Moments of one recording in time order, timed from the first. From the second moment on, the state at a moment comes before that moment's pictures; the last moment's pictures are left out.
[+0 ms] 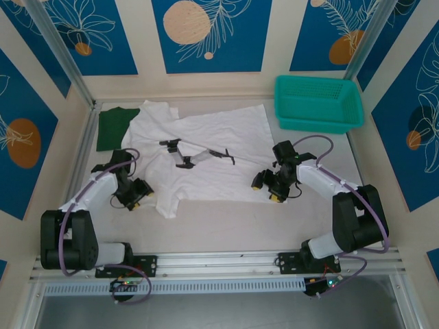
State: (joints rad) left arm -0.02 1.32 0.75 -0.87 0.20 -0.71; right arm 0.29 1.45 0.85 -0.78 -0.37 0.72
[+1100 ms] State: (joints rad) left arm -0.02 1.68 1.19 -0.86 0.21 -0.82; right arm 0.24 1.56 0.93 -0.79 -0.36 0.78
